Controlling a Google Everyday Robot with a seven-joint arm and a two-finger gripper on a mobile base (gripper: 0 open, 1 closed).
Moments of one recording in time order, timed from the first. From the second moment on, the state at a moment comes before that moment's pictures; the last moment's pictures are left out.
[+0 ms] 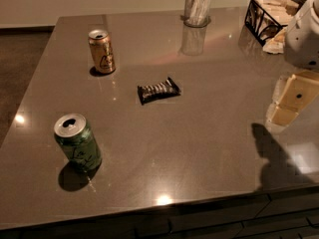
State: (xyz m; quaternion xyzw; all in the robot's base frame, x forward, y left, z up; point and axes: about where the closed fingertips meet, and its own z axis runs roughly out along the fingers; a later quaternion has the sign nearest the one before) arm 0.438 -0.217 0.976 -0.60 0.78 -0.03 0.16
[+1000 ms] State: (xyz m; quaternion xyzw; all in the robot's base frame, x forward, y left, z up) arm 0.495 -0.160 0.968 -0.63 0.76 0.02 0.19
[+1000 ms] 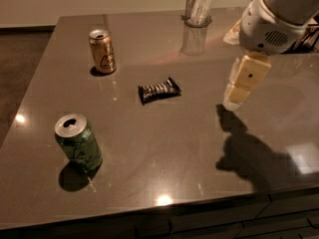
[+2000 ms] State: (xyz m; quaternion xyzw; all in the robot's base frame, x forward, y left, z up) arm 0.565 -0.045 0.923 -0.68 0.71 0.09 0.18
